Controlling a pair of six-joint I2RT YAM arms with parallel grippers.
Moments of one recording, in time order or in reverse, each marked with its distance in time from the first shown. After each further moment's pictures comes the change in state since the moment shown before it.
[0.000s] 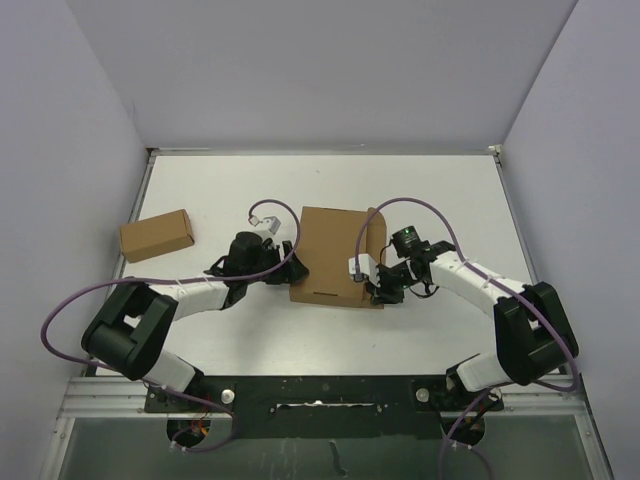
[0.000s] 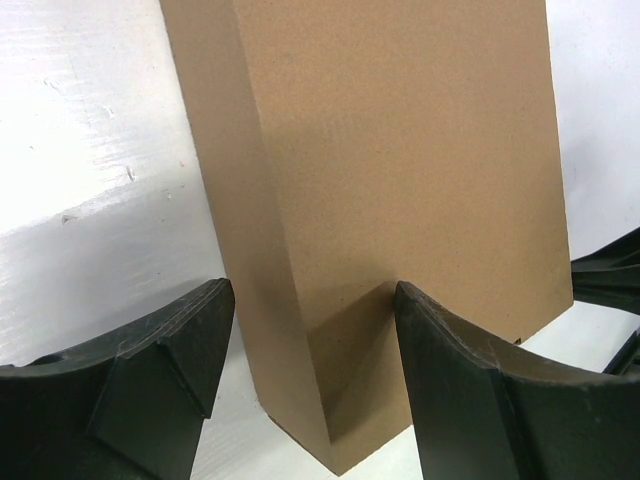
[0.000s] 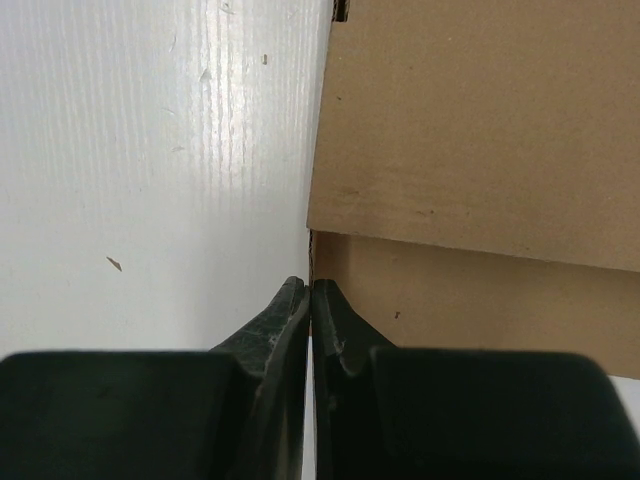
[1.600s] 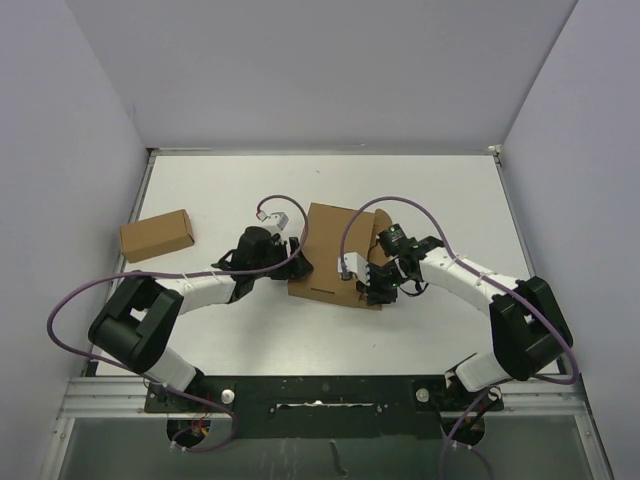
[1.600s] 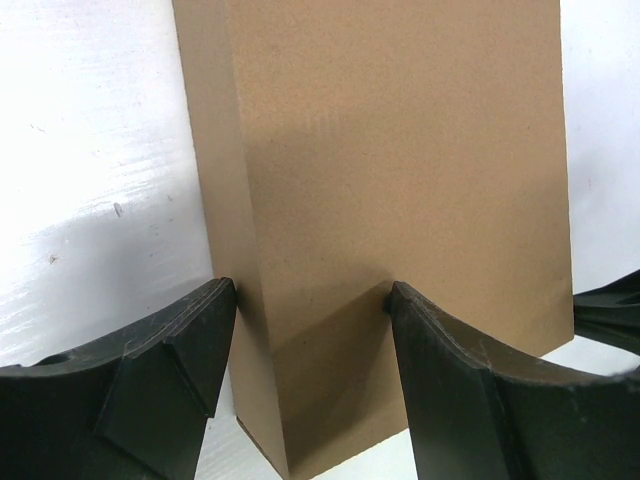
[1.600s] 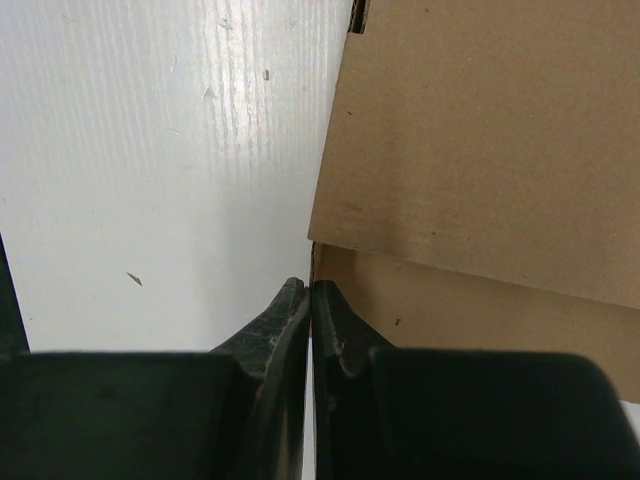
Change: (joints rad) left arm -0.035 0.050 0.082 -0.052 -0.044 0.021; right arm 0.090 0.036 0.079 -0.051 0.099 0.127
